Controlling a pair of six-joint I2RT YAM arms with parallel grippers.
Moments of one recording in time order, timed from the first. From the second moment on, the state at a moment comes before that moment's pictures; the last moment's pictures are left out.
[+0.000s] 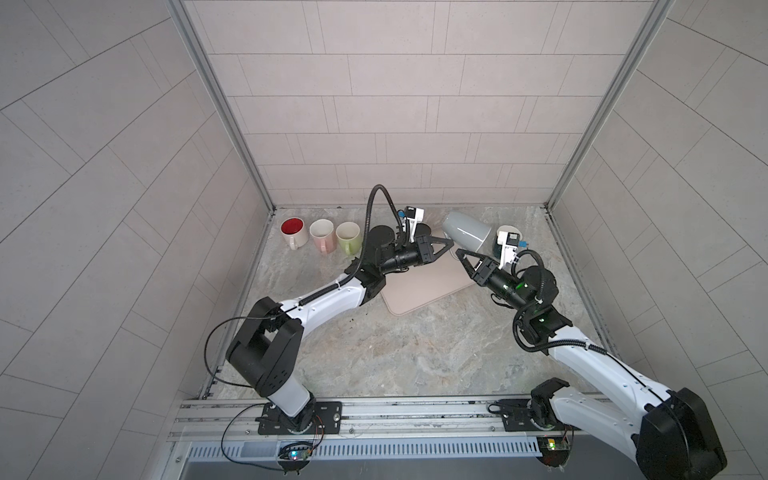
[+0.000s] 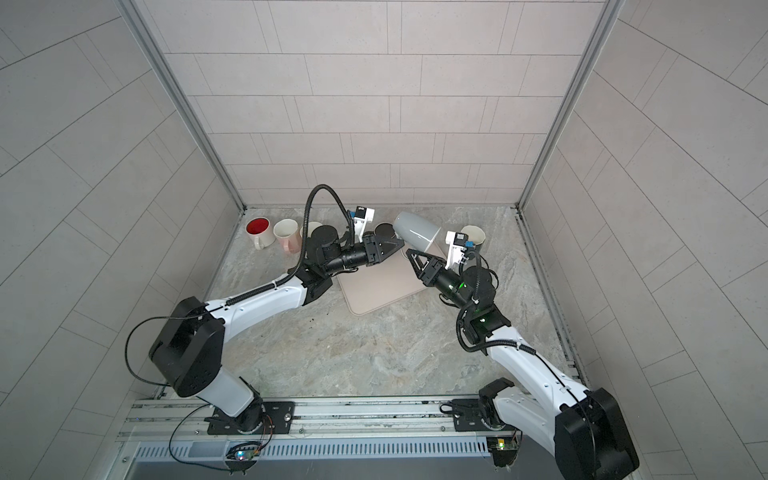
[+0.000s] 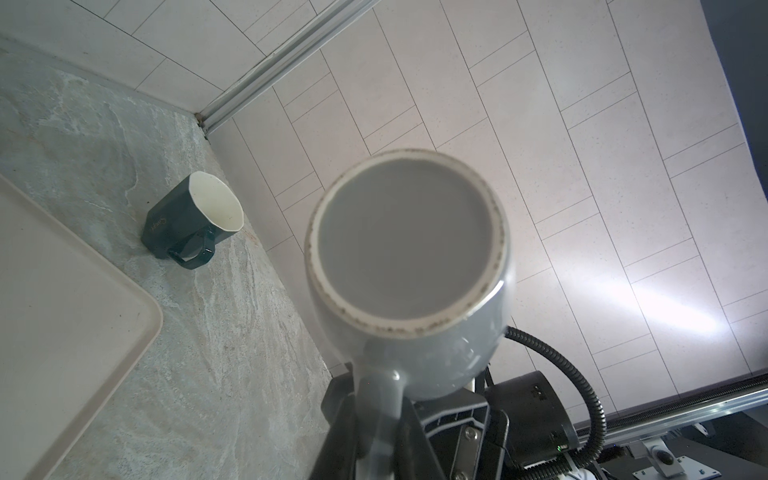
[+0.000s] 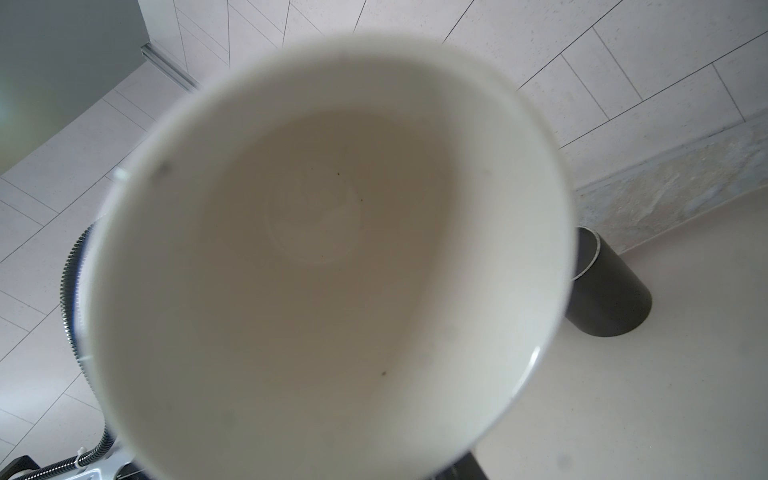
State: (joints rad) left arm -0.66 1.60 1.07 0.56 0.62 -1.04; right arm 0.36 1.00 0.53 0.55 -0.33 0.92
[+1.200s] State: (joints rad) left arm -0.65 1.66 1.11 0.57 0.61 -1.05; right arm 0.36 1.02 0.55 0.55 -0.33 0.93
